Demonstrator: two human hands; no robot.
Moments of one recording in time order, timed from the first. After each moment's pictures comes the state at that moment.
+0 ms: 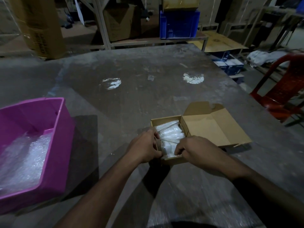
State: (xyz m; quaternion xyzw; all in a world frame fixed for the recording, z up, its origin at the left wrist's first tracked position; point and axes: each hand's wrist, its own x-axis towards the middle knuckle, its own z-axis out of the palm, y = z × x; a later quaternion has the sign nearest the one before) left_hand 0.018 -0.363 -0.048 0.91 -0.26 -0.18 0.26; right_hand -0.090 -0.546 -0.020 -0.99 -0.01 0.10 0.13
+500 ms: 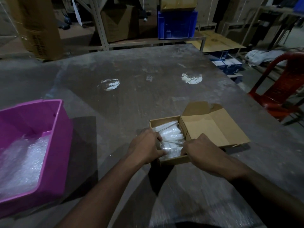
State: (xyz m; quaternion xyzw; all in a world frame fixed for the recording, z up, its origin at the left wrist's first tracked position) left_hand 0.016 -0.371 -0.045 0.92 -0.32 -0.11 0.17; right_hand -0.096 -0.555 -0.033 -0.99 -0.05 0.10 -0.03
